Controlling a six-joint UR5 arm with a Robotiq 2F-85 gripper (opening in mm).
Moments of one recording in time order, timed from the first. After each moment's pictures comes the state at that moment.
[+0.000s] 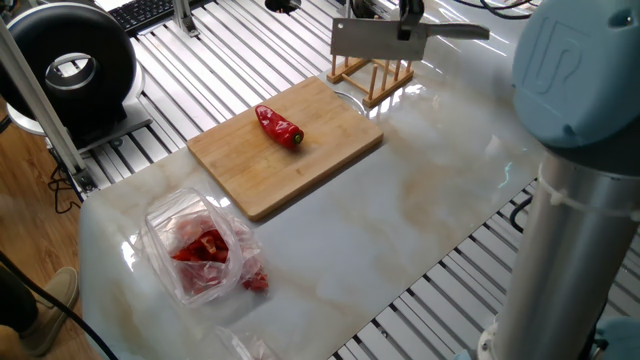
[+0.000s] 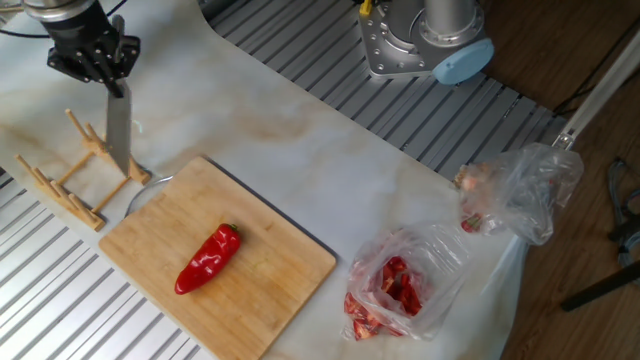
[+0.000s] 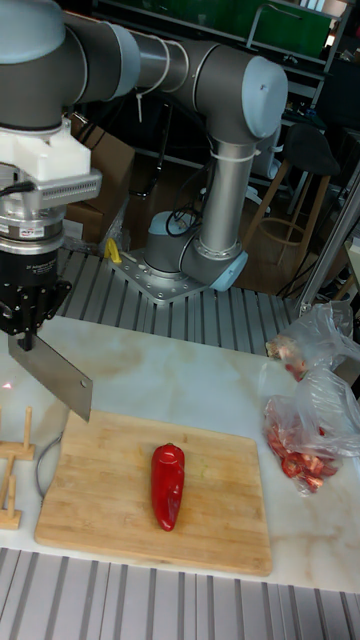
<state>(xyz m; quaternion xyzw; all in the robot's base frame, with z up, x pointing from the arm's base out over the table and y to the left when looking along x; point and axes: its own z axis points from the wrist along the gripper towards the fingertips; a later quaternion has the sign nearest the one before) 0.587 -0.205 0.183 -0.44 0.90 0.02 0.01</state>
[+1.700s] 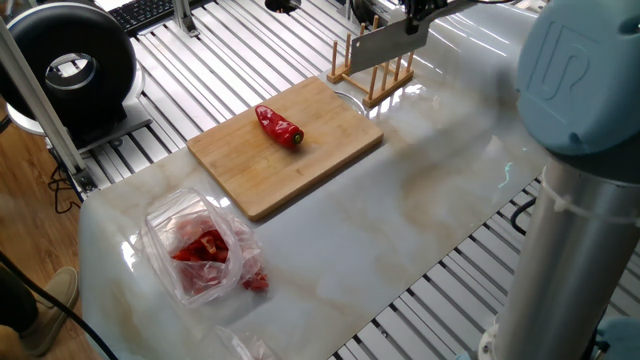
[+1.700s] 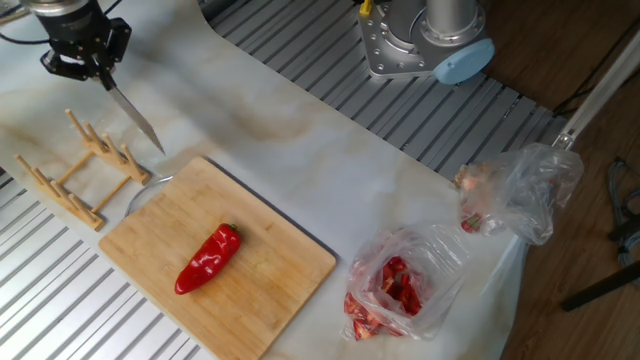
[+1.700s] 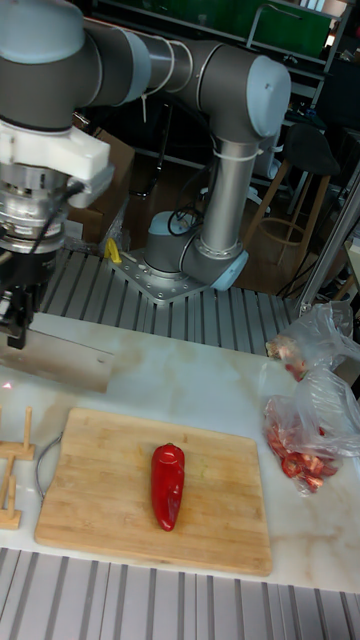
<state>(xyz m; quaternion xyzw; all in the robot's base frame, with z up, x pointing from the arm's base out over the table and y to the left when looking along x) 0.590 -0.208 0.187 -0.64 0.76 -0.01 -0.02</state>
